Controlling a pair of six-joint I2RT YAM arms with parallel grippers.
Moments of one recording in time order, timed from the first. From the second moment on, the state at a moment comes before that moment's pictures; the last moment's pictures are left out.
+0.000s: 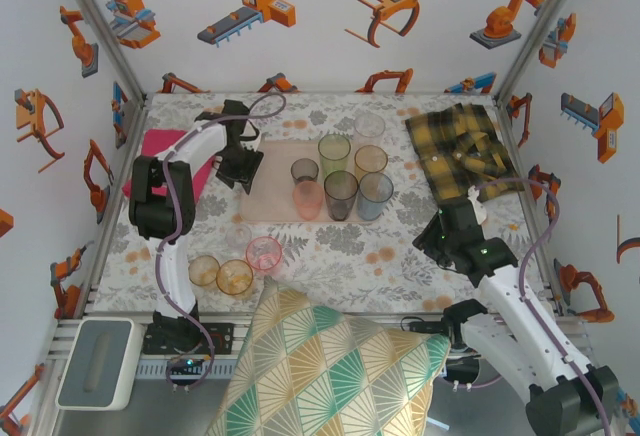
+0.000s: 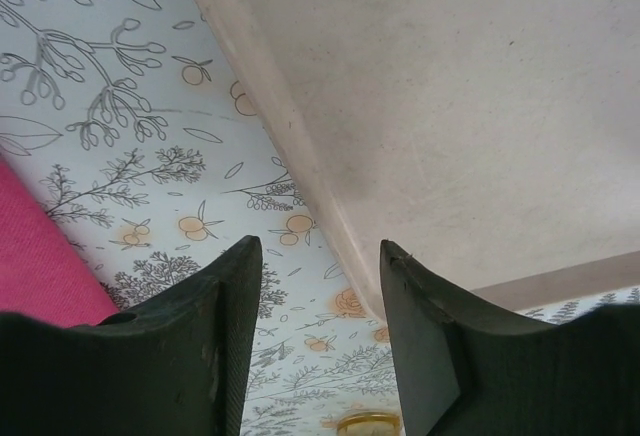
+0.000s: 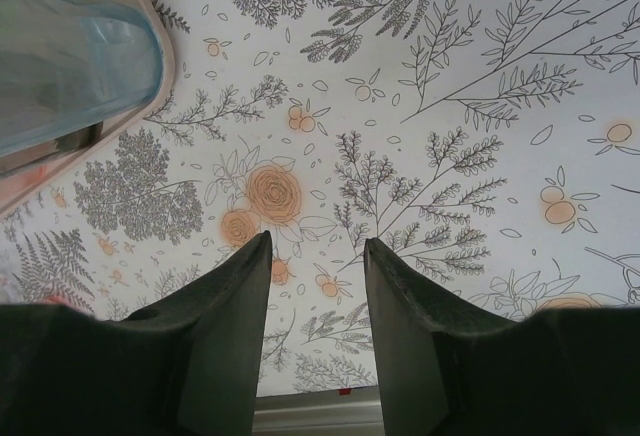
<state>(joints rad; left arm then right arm) -0.29 2.08 1.64 -0.93 0.02 0.15 0.34 0.75 0.58 -0.77 0.11 0.86</state>
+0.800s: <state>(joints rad) -0.44 1.51 1.77 -1.37 0.31 0.38 0.34 0.79 0.58 -0.72 0.11 0.86</state>
